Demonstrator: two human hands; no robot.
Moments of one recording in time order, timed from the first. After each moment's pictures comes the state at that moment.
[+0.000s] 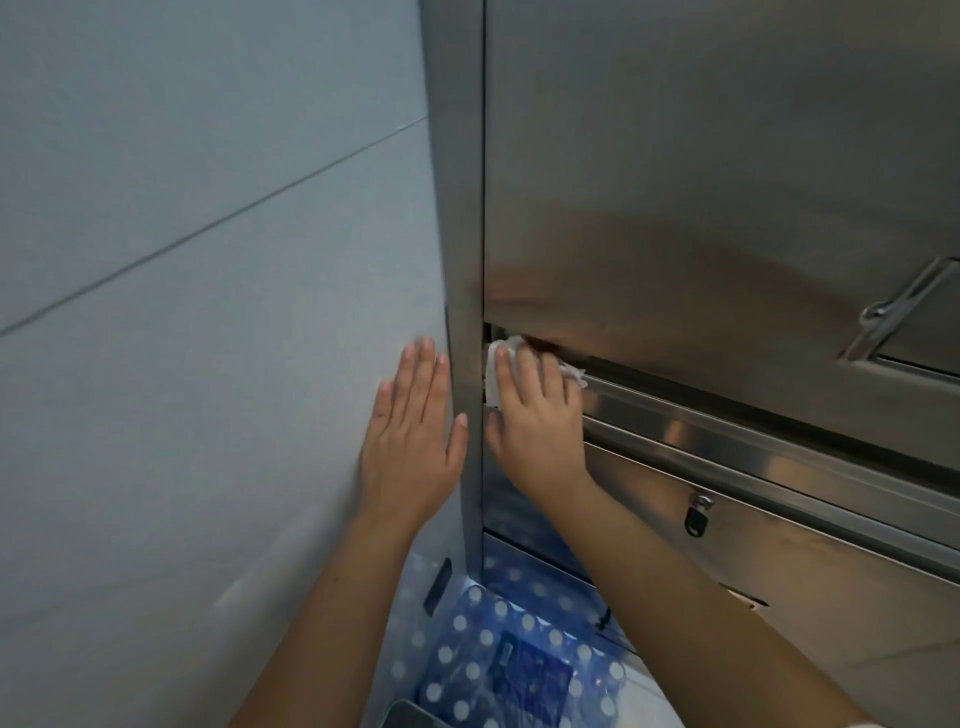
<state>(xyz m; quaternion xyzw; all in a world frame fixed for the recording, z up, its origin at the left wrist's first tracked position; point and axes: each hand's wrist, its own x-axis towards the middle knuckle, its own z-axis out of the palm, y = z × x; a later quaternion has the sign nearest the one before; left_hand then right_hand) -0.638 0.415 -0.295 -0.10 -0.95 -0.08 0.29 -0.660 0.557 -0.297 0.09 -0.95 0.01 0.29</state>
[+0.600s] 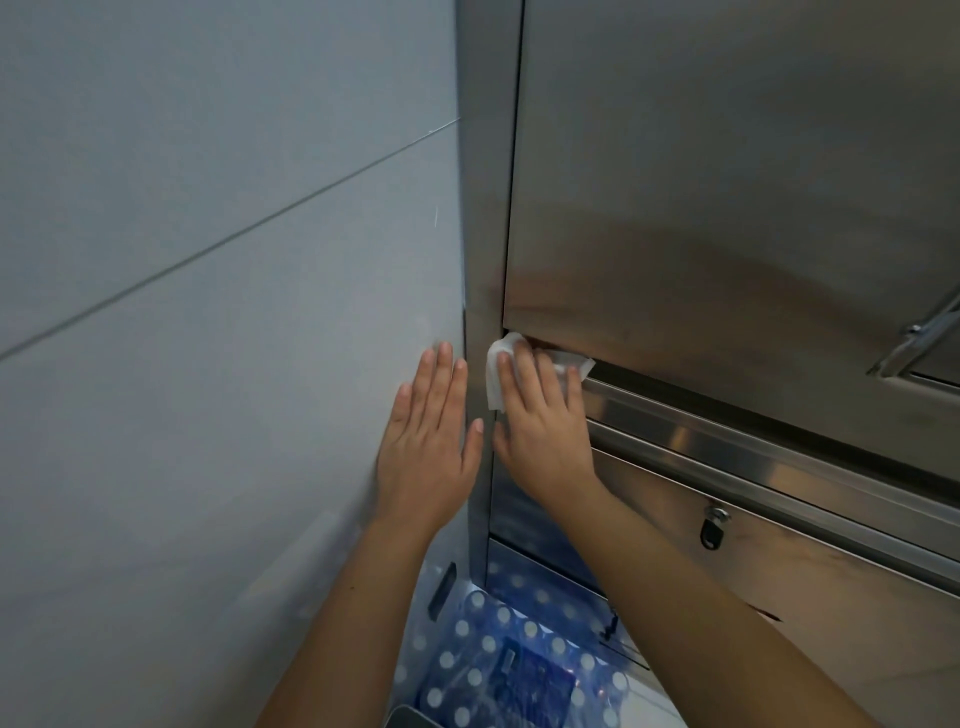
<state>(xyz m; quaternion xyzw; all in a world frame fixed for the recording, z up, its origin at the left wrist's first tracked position) -0.641 0.413 -0.300 -0.10 -0.94 -0.08 0.32 -0.670 0.551 -0.303 0.14 -0.95 -0.03 0.27</state>
